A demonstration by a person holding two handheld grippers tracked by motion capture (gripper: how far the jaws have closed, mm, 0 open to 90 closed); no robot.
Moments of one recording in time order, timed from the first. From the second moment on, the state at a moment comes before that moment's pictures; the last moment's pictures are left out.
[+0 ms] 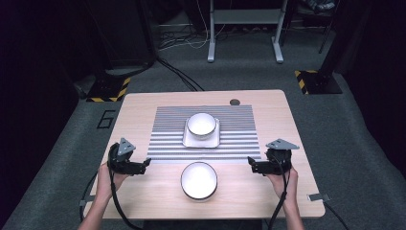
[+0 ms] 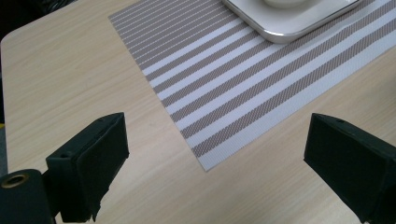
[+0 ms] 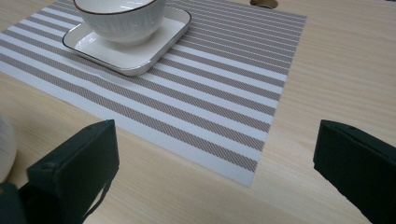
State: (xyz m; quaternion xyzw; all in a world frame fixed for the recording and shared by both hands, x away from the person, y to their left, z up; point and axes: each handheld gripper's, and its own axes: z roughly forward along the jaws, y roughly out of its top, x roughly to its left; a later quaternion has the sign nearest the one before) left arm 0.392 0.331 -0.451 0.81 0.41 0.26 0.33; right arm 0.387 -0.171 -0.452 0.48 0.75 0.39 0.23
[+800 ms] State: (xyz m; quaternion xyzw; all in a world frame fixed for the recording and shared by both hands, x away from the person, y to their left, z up) left arm 0.356 0.372 -0.498 0.78 0.47 0.26 0.32; right arm 0.344 -0.216 -0.492 0.54 0.72 0.36 0.24
